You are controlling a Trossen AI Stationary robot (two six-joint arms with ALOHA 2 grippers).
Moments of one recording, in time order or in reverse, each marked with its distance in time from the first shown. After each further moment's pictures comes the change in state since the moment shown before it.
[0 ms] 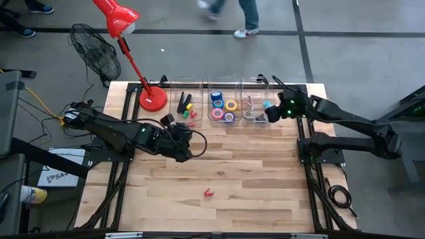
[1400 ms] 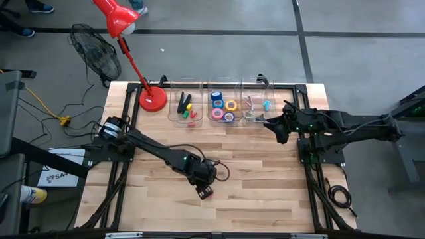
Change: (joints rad) left arm -0.037 0.469 0.000 0.401 0.835 -0.384; right arm 0.538 -0.185 0.001 0.071 0.283 0.057
